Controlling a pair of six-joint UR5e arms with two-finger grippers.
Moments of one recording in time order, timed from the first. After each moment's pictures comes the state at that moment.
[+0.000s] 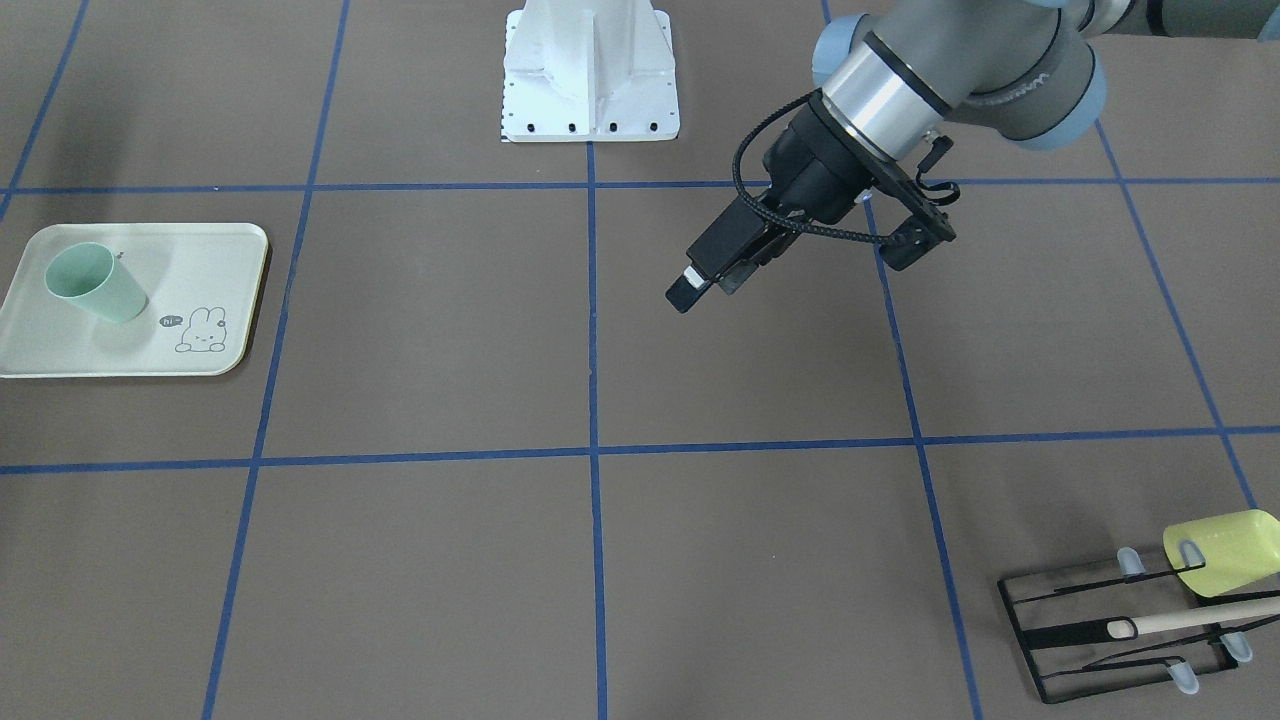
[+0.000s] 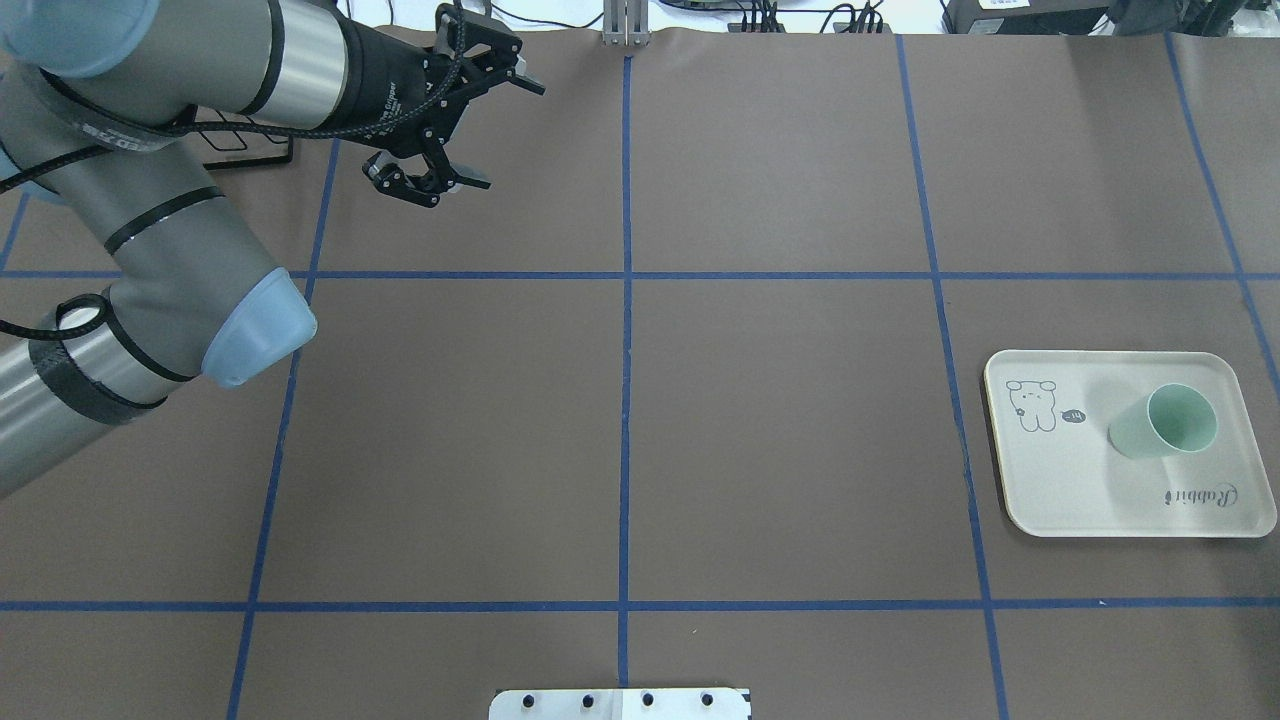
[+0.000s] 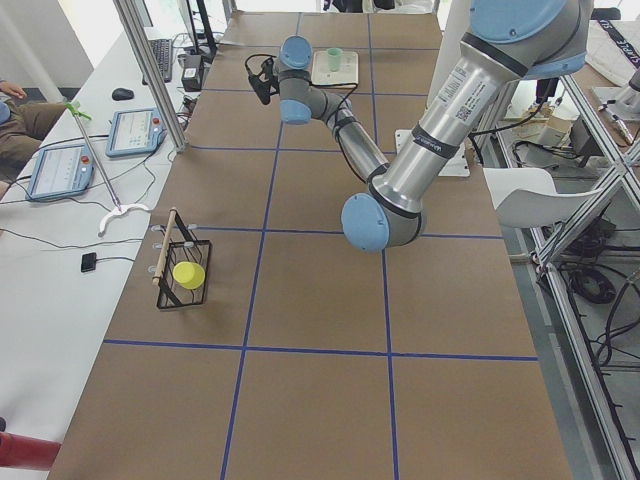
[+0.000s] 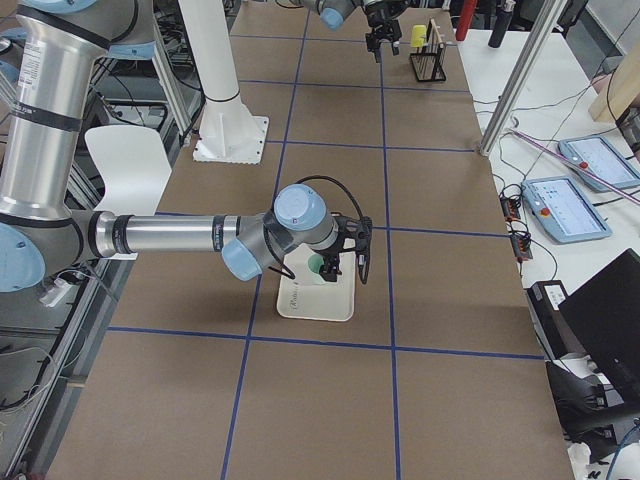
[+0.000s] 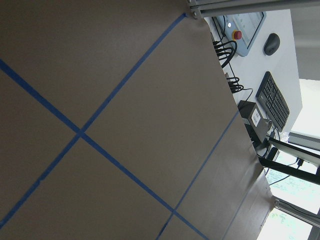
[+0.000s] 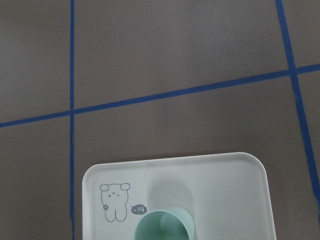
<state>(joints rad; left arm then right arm) -0.87 -2.18 -1.75 -2.16 -2.08 -1.95 1.48 -1.84 1.88 -0.96 2.51 0.69</state>
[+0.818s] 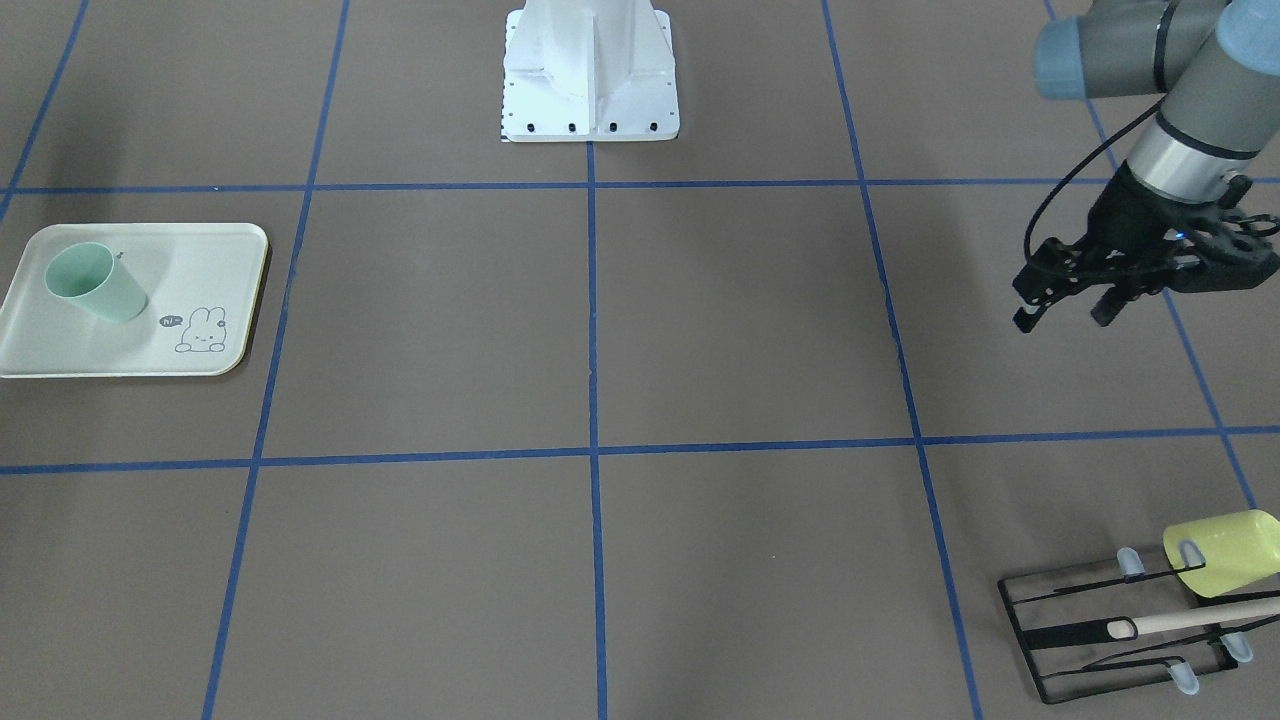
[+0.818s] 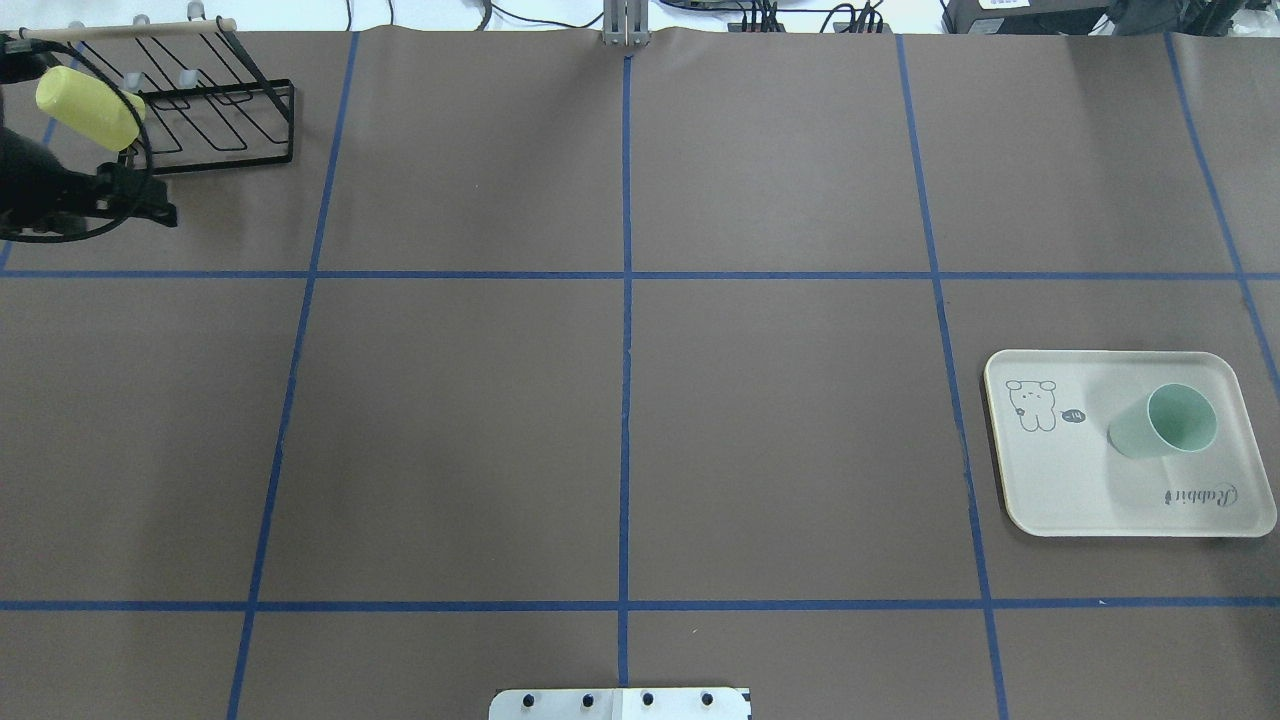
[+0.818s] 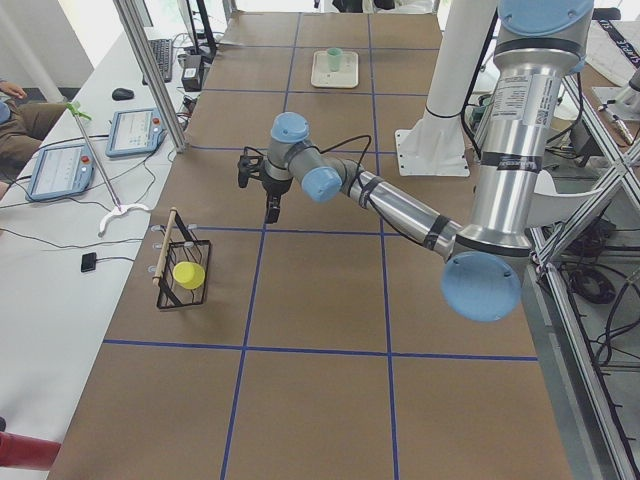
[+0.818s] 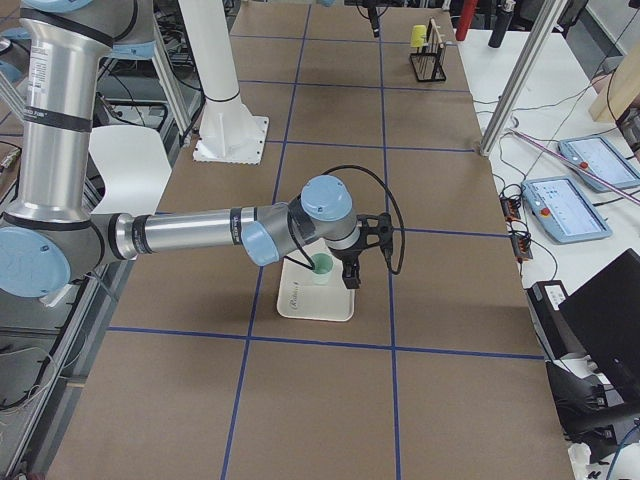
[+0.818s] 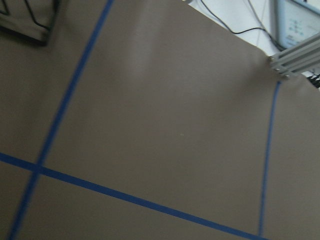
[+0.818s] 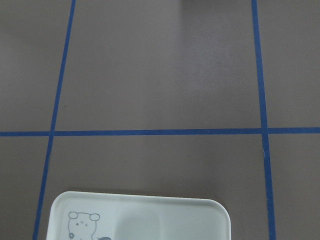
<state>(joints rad) -1.10 -1.63 -1.93 -1.85 -2.08 -0.81 1.48 -1.74 1.88 -1.24 2.42 0.37</state>
